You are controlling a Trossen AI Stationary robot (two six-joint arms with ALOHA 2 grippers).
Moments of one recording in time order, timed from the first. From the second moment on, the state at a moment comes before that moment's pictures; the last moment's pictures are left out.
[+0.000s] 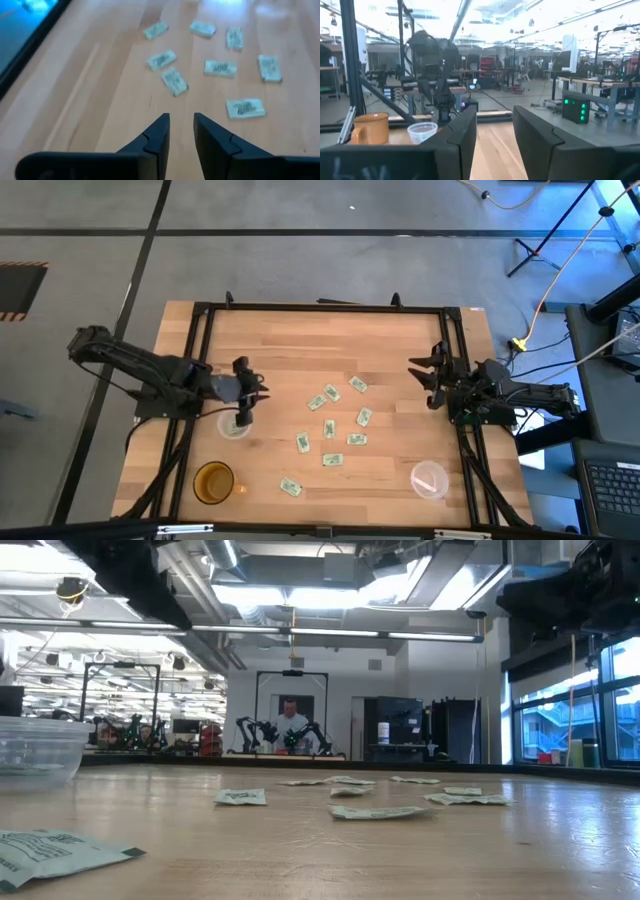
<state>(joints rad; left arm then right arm) -0.26 0.92 0.71 -0.52 -0.37 -0.27 -0.08 0.01 0.01 0.27 0.11 -0.03</state>
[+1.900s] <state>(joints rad) 0.02 0.50 0.14 0.23 -0.25 -0.06 0.26 1.57 0.69 -0.07 0.11 0.29</state>
